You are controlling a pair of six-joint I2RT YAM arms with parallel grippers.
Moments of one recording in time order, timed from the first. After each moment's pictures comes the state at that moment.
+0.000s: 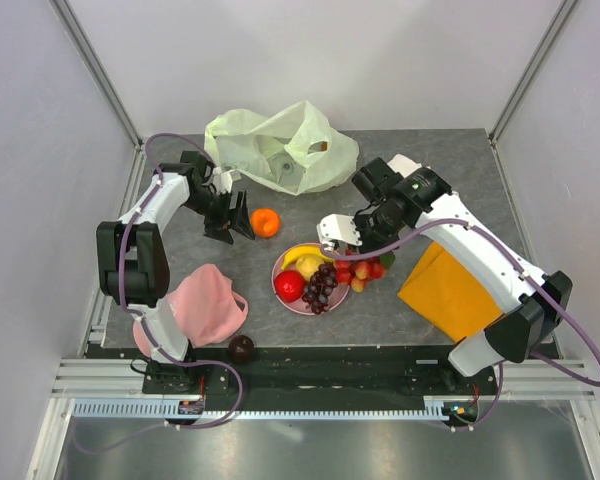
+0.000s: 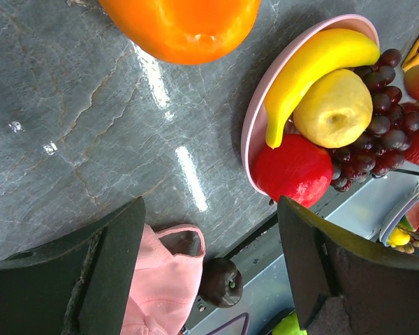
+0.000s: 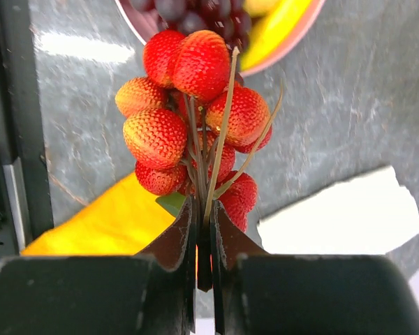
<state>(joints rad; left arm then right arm) -0.06 1.84 1.44 -1.02 0.60 0.07 0.66 1.53 1.60 -1.35 -0.21 -1.09</state>
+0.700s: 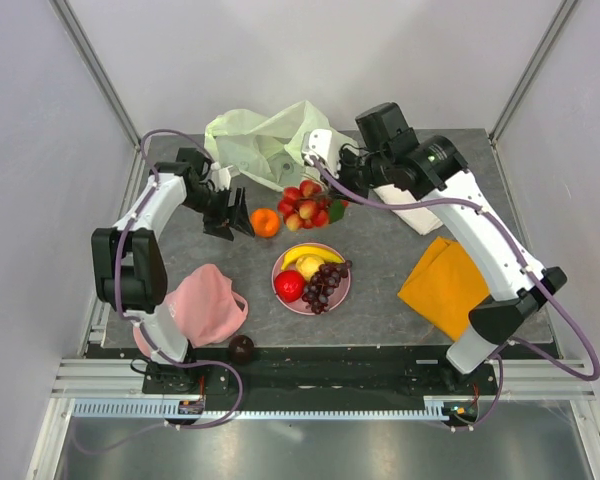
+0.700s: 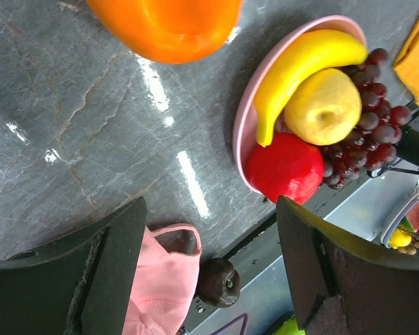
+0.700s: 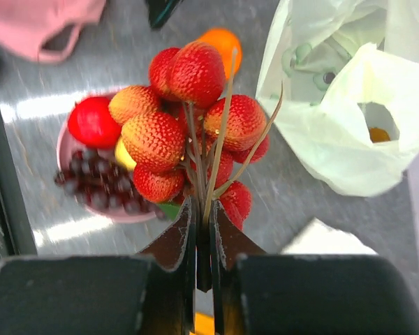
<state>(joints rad) -0.06 1.81 1.44 -1.02 0.62 0.07 0.63 1.64 2.02 -1.15 -0.37 -0.69</state>
